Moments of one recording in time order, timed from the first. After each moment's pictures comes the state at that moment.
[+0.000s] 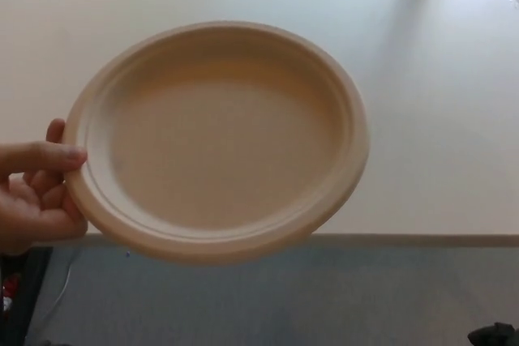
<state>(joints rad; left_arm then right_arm) -0.05 0.47 -0.08 1.00 0.23 -0.32 -0.01 -0.33 -0.40 0.17 1.25 -0.28 -0.15 0.07</state>
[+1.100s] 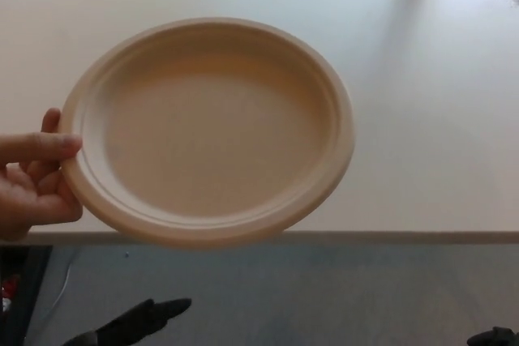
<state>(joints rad) 0.32 0.48 -0.18 0.18 0.32 -0.65 0.06 -0.33 -0.41 0.18 1.30 -0.31 -0.21 0.07</state>
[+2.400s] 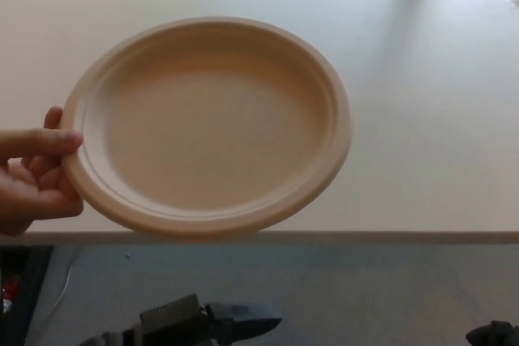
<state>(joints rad) 0.66 0.55 -0.08 -0.70 0.25 -0.82 -0.04 -0.35 -0.41 0.18 1.31 -0.32 -0.20 0.08</state>
